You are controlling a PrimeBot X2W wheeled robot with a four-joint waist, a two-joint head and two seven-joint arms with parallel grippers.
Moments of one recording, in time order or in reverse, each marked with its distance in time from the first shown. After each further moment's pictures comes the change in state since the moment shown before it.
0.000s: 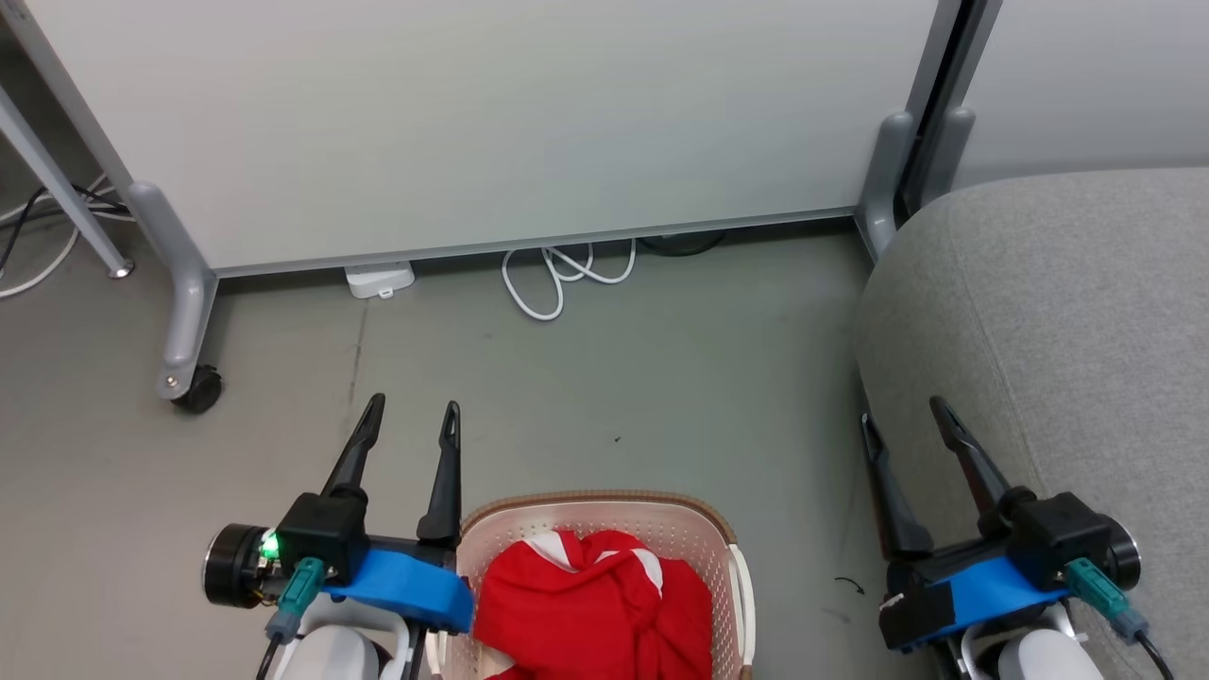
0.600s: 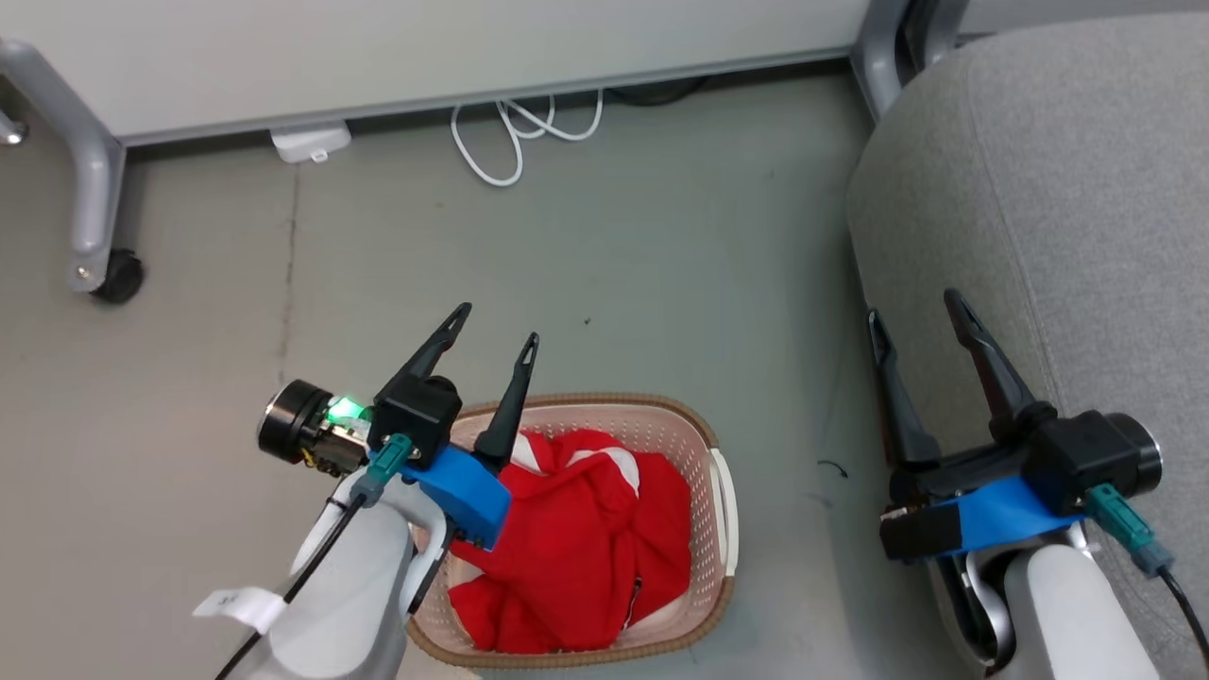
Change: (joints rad) left arm -0.307 0.064 -0.208 0.255 0.030 -0.050 -0.001; right arm -0.124 0.000 -0.010 -0.058 -0.040 0.000 0.000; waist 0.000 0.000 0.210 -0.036
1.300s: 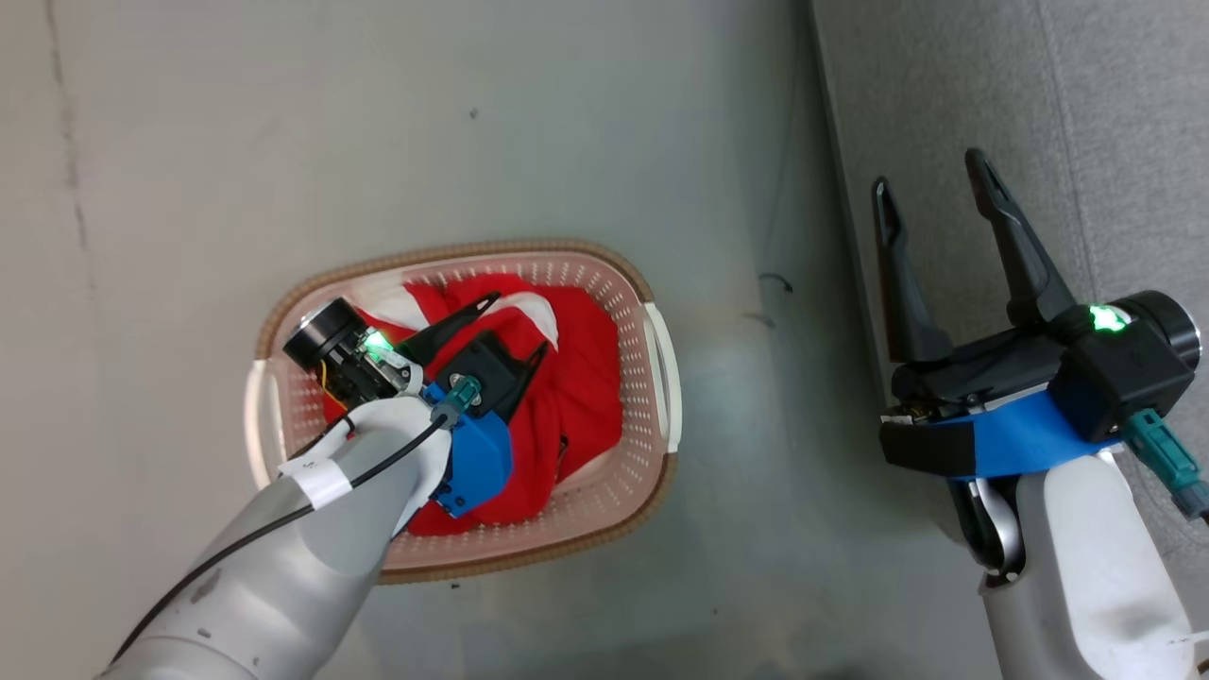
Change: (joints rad) left arm -0.365 0.067 -0.550 0.421 -0.128 -0.002 0.000; right arm -0.163 -0.001 0.017 -0.091 -0.027 0.000 0.000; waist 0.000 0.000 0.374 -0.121
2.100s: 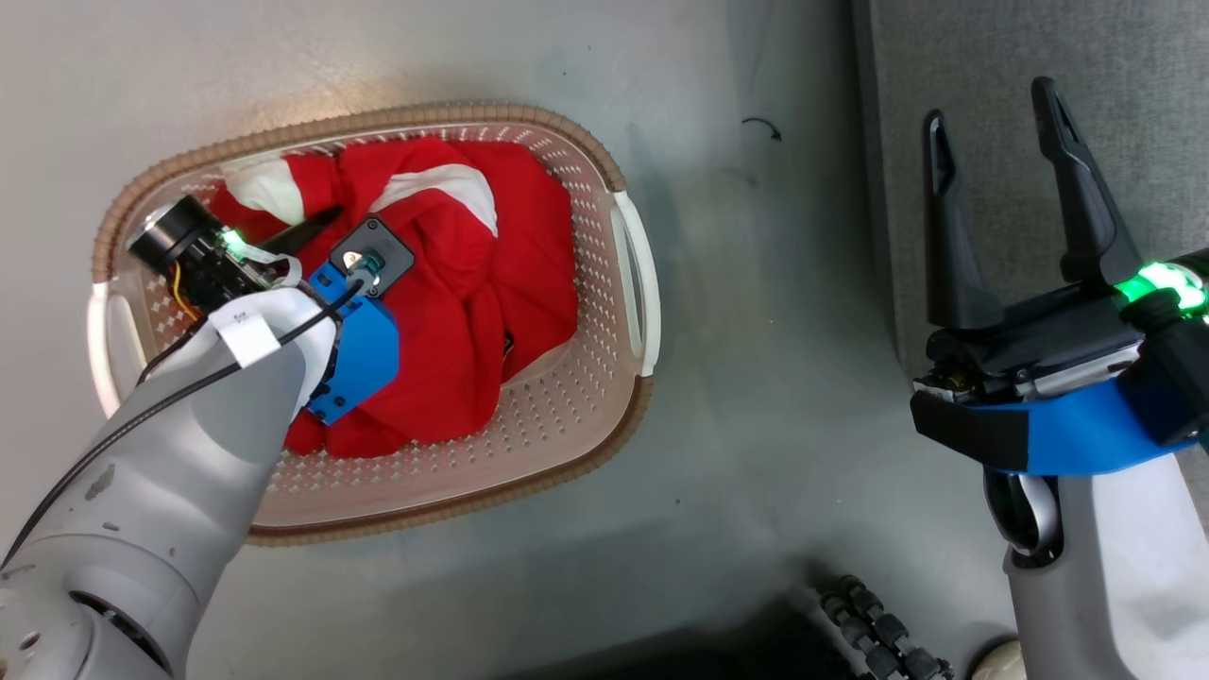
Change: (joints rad) left arm -0.256 0.046 -0.247 0.281 -0.159 0.000 0.128; right arm -0.026 0.000 -0.018 -0.142 0.004 0.000 0.000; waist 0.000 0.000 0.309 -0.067
